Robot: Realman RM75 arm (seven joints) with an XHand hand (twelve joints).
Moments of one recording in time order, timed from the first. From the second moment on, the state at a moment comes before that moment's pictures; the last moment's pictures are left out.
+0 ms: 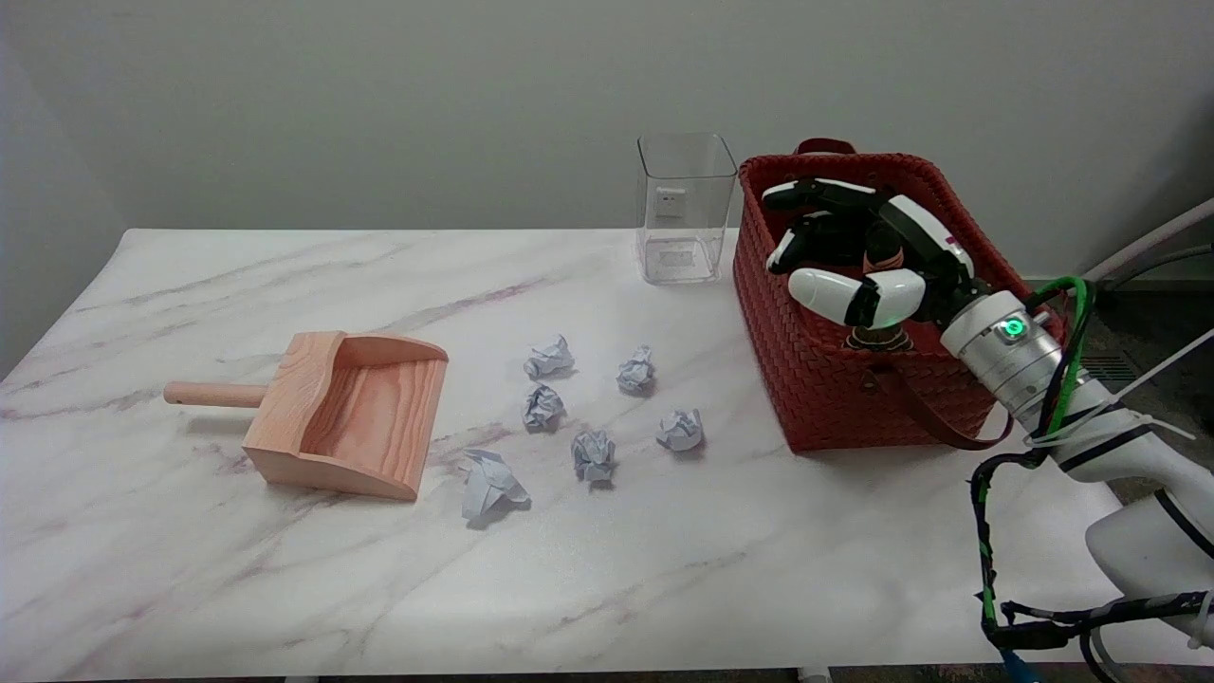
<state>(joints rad) -0.33 -1.04 -1.19 1.71 -0.40 0.43 2.29</state>
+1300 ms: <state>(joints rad) -0.43 -1.09 -1.11 1.73 -0.37 0.47 2.29</state>
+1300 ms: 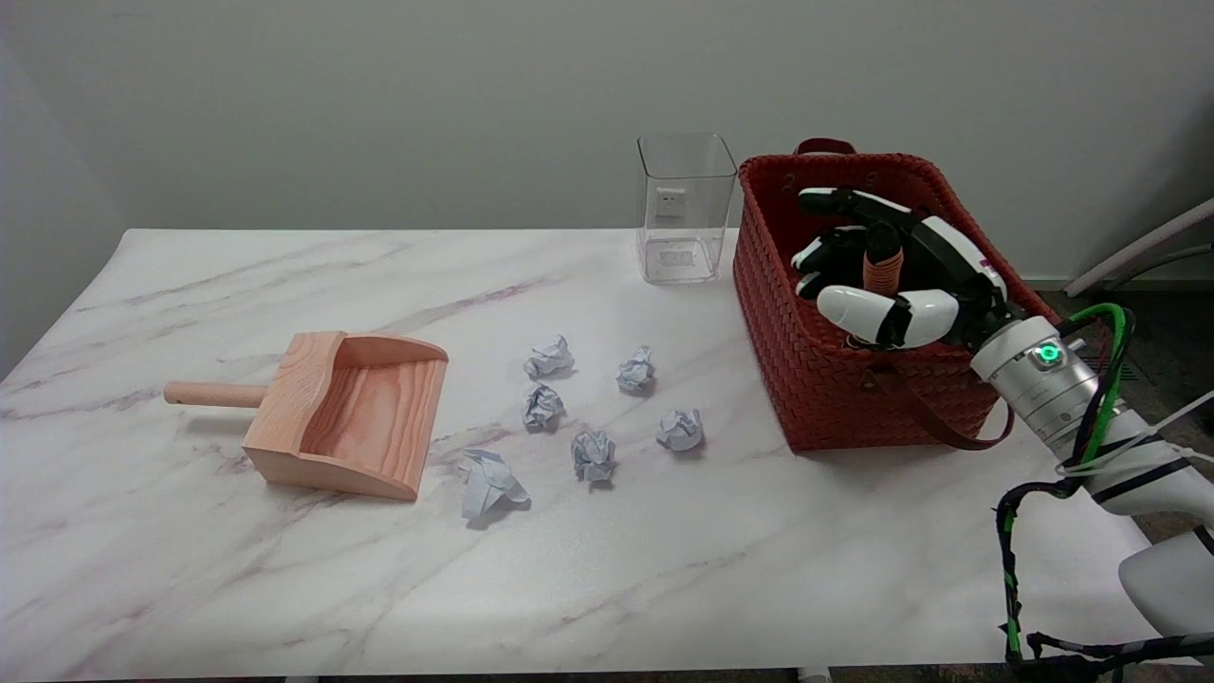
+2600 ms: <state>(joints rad) -0.43 -1.09 -1.09 1.71 -0.36 0.47 2.29</state>
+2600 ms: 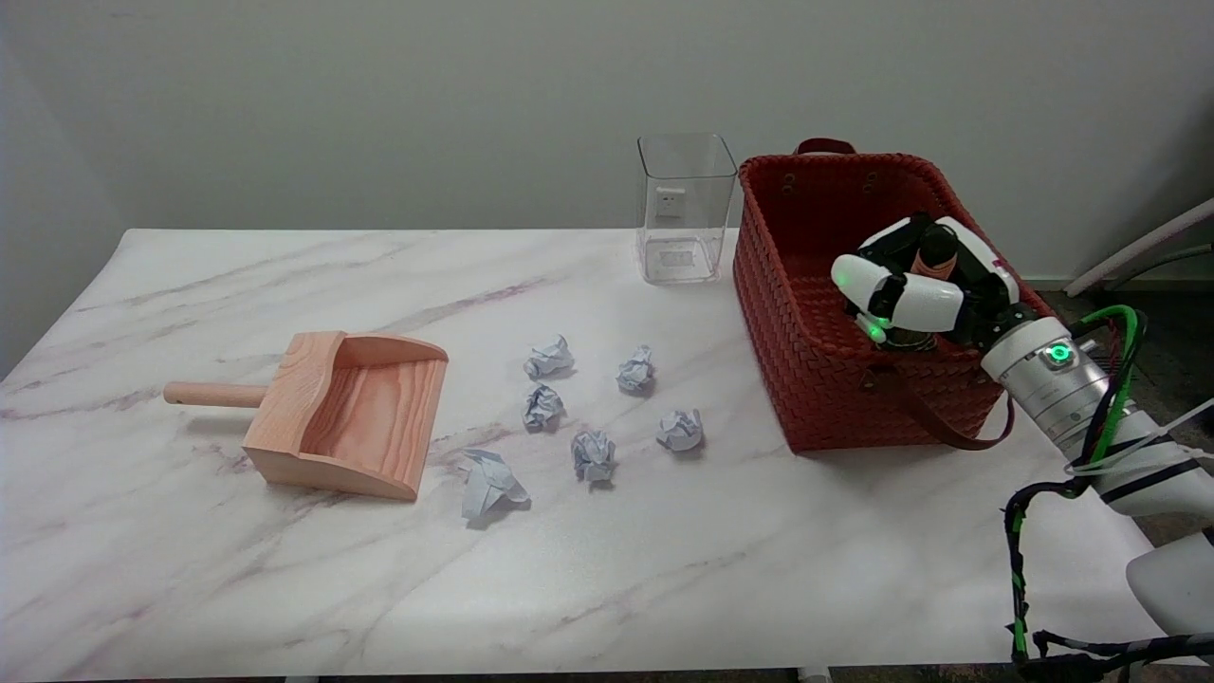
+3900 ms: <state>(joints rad) -0.23 -1.03 -1.14 1.68 -0.35 0.42 2.29</state>
